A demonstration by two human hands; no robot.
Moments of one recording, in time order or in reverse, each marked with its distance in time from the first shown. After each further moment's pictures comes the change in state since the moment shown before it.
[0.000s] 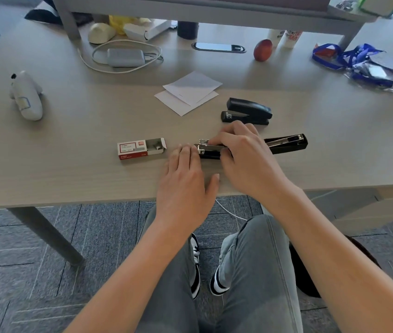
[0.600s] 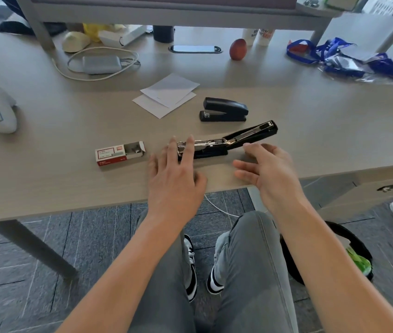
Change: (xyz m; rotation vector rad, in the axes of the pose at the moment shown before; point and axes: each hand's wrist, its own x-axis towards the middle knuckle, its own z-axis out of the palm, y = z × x) left_hand 0.006 0.020 0.000 -0.021 -0.007 0.023; right_hand -0.042 0.044 -0.017 1.280 0.331 0.959
